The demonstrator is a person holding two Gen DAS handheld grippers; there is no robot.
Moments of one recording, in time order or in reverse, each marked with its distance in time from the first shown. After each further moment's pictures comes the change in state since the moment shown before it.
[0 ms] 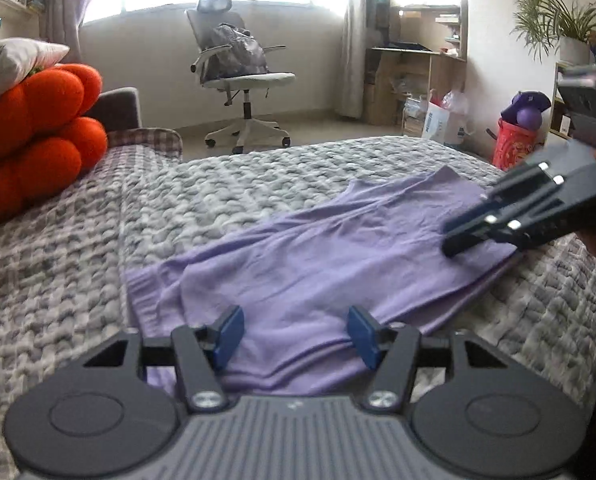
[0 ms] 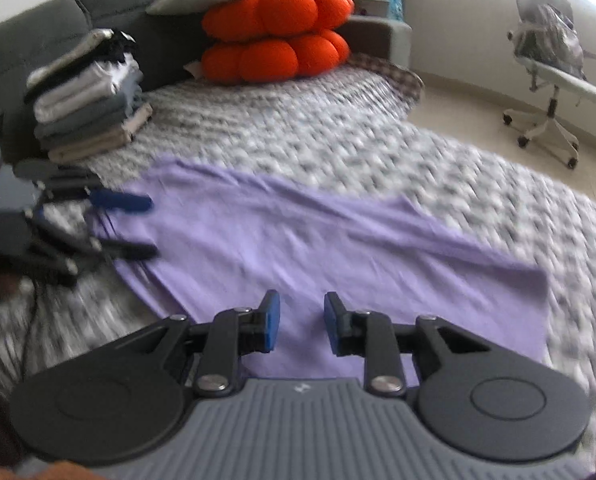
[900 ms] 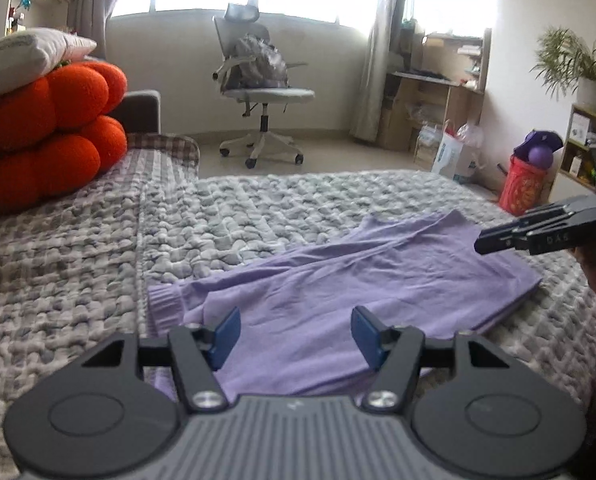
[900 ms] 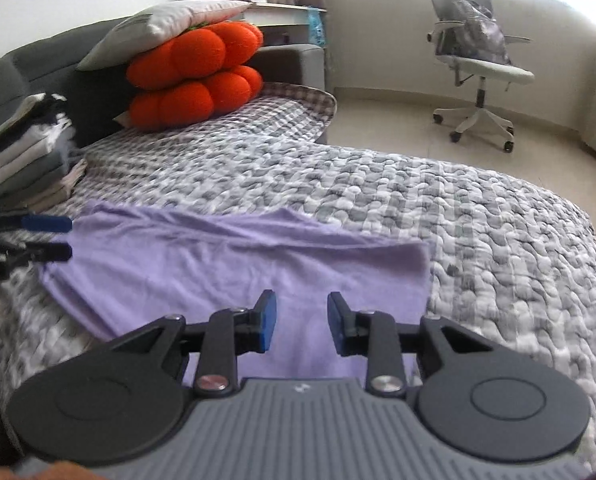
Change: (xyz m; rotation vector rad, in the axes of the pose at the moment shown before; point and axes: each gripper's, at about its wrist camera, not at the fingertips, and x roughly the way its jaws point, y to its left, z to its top) left arm 0.000 0.004 0.024 -0.072 -0.027 0.016; right arm -0.022 -0.047 -0.003 0.156 -0.109 -0.130
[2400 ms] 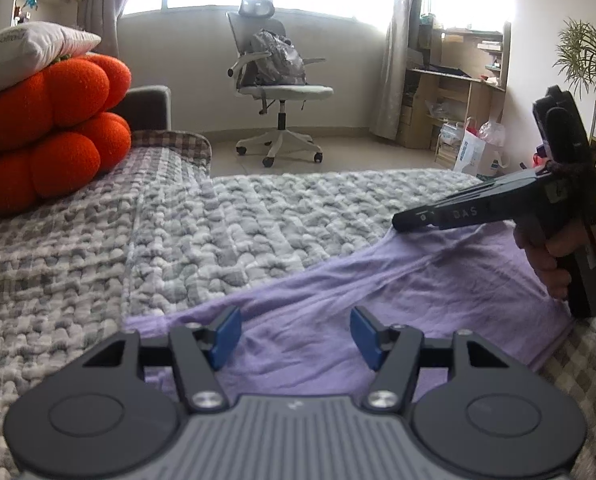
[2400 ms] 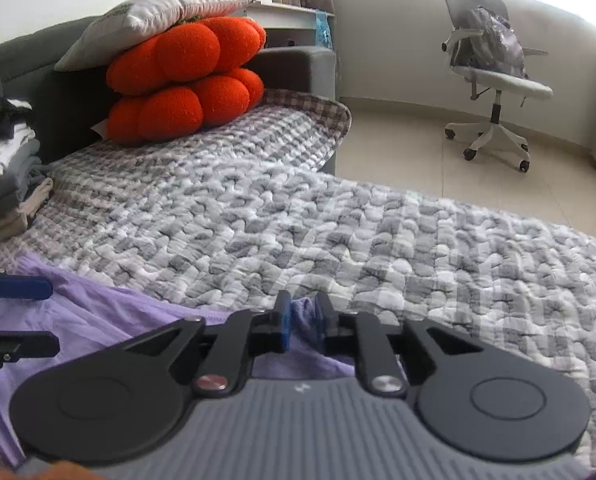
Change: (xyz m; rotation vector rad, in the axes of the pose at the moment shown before) left arm 0.036 0.002 0.010 -0.009 -0.019 0.063; right arm 0.087 0.010 0.053 -0.029 -0.047 -0.012
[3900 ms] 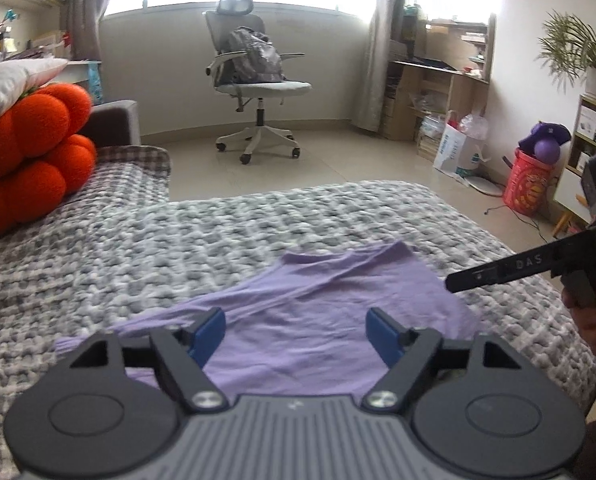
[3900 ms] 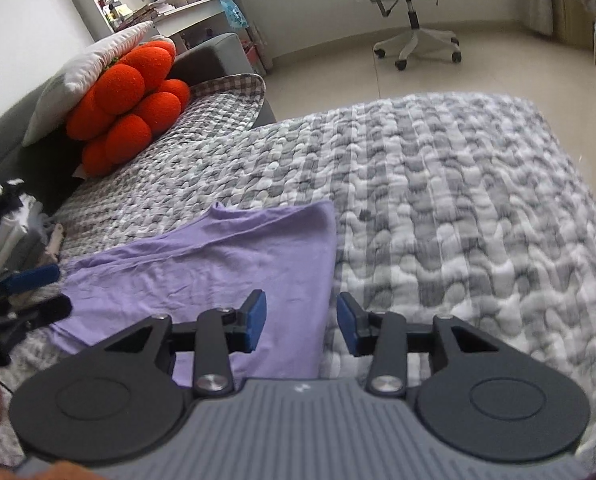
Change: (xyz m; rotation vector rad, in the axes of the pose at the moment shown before) left arm -0.038 -0.114 0.043 0.024 0.056 -0.028; right arm -0.128 -0.084 -0.059 0.409 0.150 0.038
